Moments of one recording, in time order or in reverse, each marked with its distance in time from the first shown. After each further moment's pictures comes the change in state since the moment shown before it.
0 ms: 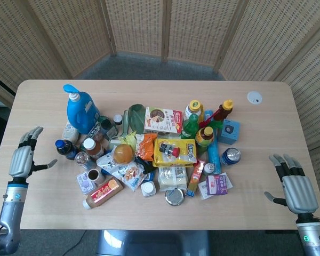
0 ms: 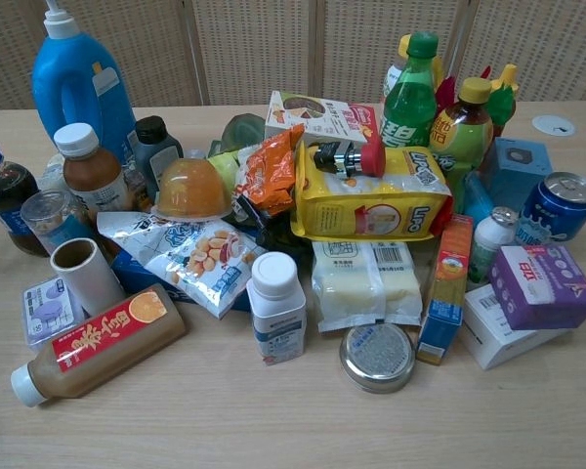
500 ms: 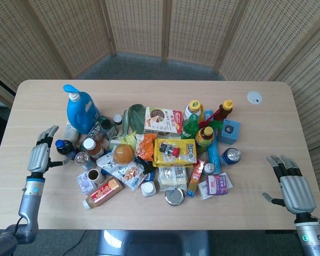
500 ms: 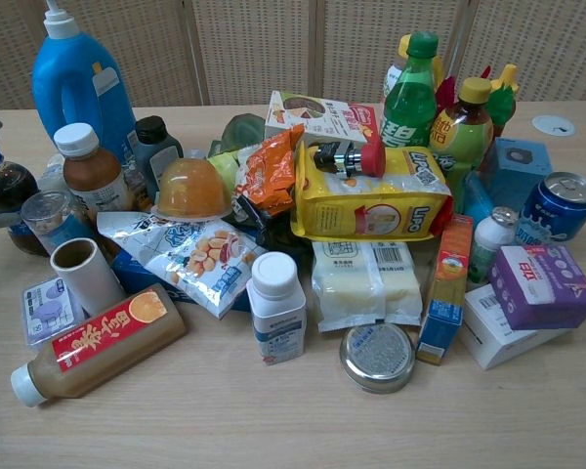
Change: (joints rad) left arm -0.081 -0.194 -0.011 0.233 0.002 -0.063 -0.096; right arm 0.007 -0.002 -0.006 0.002 0.004 -0.021 0.008
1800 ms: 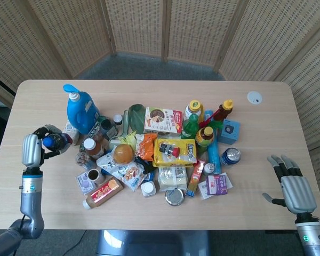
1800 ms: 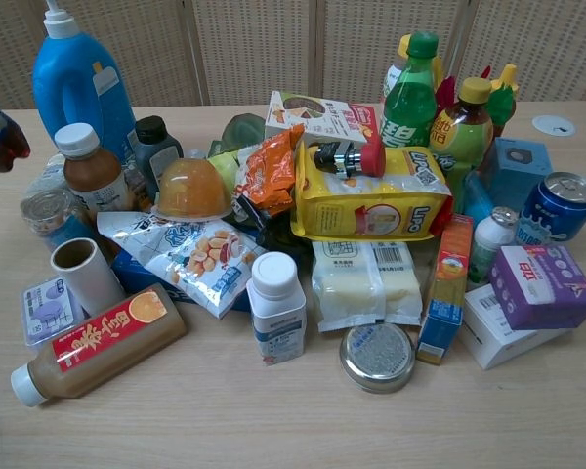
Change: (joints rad) left arm -0.016 0.059 -0.079 -0.171 0.052 0.320 -0.019; right arm 0.001 0.009 -0.003 -0.003 -0.002 -0.002 0.031
